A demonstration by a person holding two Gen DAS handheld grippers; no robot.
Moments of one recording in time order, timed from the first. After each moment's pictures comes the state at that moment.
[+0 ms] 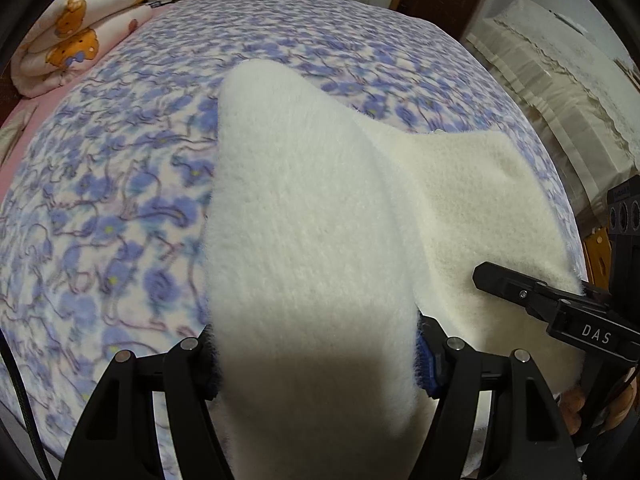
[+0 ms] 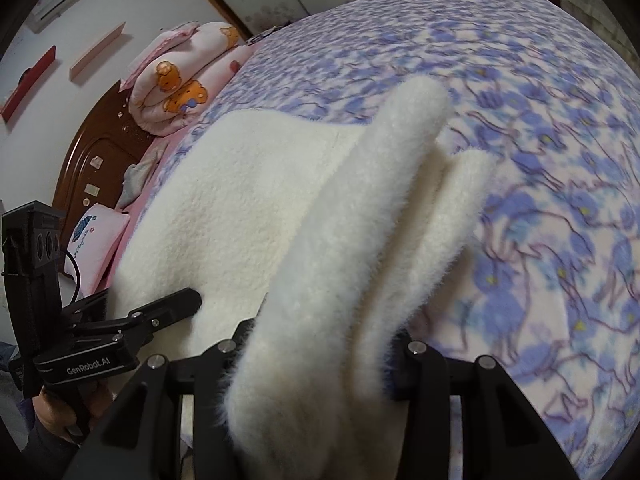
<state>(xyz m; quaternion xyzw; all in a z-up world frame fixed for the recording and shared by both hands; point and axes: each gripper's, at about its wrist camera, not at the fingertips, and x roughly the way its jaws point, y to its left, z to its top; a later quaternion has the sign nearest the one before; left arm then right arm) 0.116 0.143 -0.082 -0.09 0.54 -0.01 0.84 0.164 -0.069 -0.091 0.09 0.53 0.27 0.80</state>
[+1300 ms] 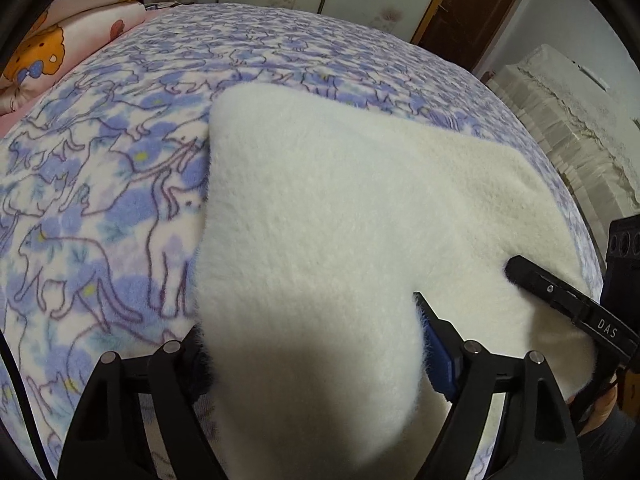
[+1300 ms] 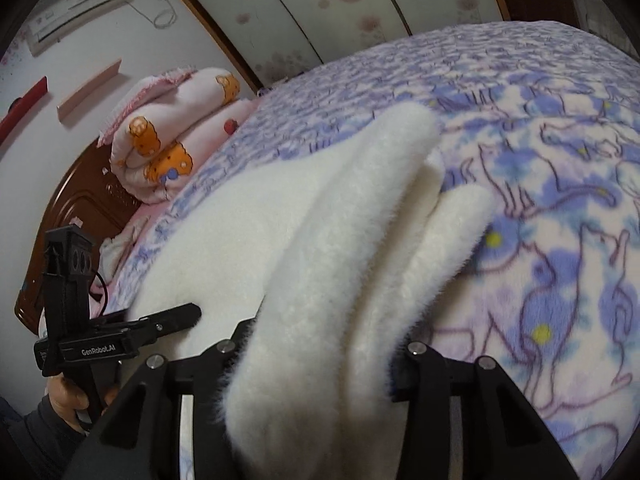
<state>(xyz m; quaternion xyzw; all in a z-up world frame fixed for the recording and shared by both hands) 0.420 0.344 -0.190 -0.13 0.48 -0.04 0.86 0.433 0.063 -0.169 0.13 0.42 0.29 0.85</state>
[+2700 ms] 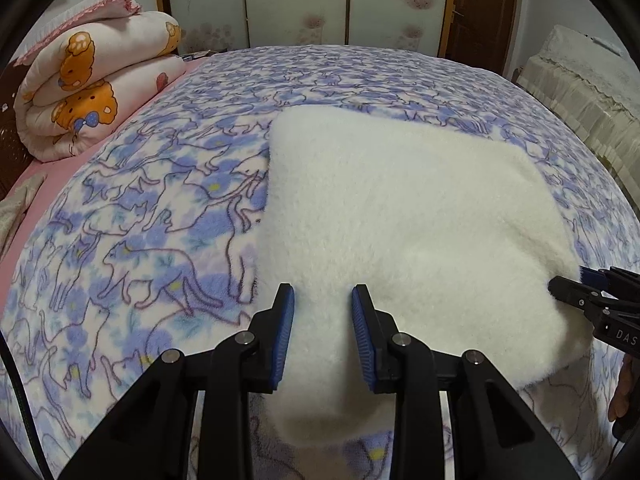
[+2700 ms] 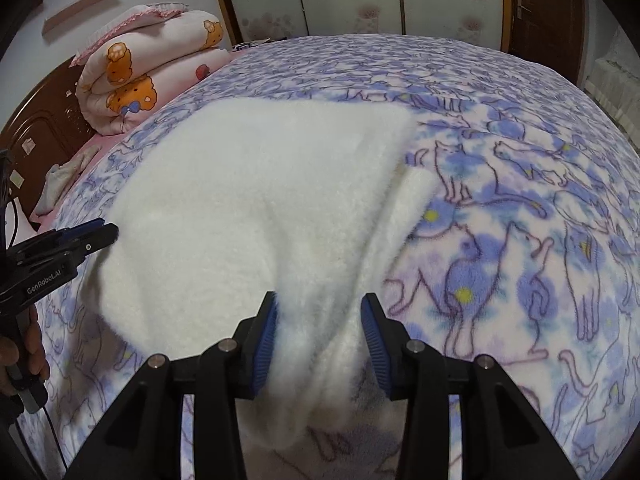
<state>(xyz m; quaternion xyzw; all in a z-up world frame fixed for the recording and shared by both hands) 0.362 0.328 -0.162 -0.03 0.44 0.05 0.90 0.396 0.063 -0.161 -0.05 0.46 0.21 0.86</state>
